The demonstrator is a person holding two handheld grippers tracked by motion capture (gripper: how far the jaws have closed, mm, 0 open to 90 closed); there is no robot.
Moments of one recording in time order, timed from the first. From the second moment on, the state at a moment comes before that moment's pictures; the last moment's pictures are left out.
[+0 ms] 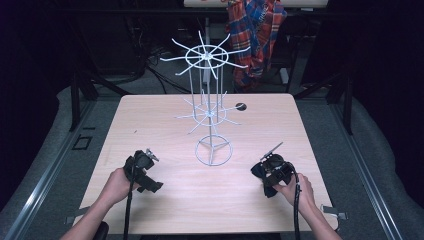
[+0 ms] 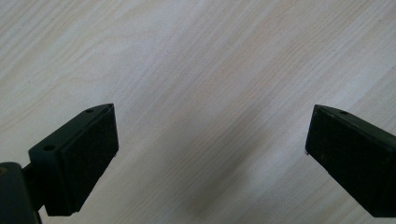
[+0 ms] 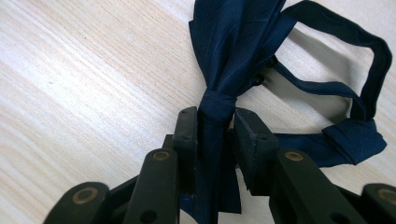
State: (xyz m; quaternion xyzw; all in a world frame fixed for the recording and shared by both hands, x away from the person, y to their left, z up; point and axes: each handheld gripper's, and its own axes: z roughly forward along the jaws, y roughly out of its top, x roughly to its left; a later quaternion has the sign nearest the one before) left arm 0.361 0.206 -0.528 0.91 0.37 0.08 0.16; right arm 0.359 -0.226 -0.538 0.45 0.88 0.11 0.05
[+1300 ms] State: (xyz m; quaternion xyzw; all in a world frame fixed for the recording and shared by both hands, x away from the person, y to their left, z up) left arm 0.361 0.207 -0.529 0.91 0.37 0.08 0.15; right arm 0.375 -0.191 -0.542 0.44 0.89 0.13 0.06
